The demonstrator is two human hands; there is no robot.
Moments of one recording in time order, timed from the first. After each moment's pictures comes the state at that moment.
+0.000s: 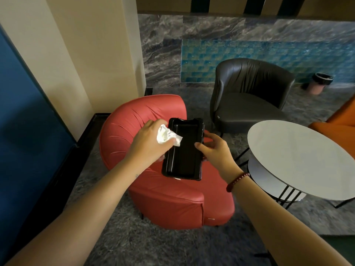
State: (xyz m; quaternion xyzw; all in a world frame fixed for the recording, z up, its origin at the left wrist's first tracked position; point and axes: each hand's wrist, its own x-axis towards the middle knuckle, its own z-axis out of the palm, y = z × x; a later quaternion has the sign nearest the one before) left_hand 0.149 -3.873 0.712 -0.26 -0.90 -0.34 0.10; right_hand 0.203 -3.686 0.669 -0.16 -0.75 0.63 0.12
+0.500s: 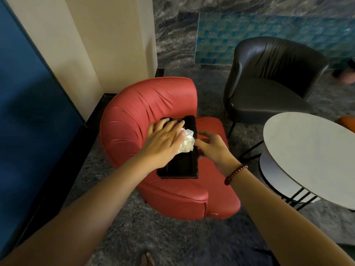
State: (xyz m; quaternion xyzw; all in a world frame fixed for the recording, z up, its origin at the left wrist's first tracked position) left_hand 0.117 -3.838 0.656 -0.29 -0.94 -0.15 0.04; right_hand 0.149 -3.677 0.631 -0.13 -0.73 0.67 -0.01
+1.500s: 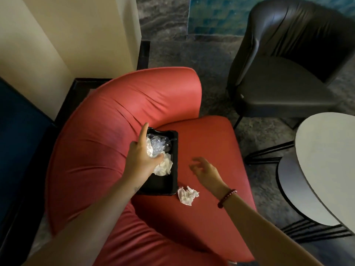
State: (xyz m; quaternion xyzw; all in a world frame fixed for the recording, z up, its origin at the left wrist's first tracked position) left_hand -0.145 -3.823 0.522 -0.08 -0.91 -0.40 -0.08; right_hand -0.072 -3.640 0.462 -0.22 -0.83 0.51 -0.11
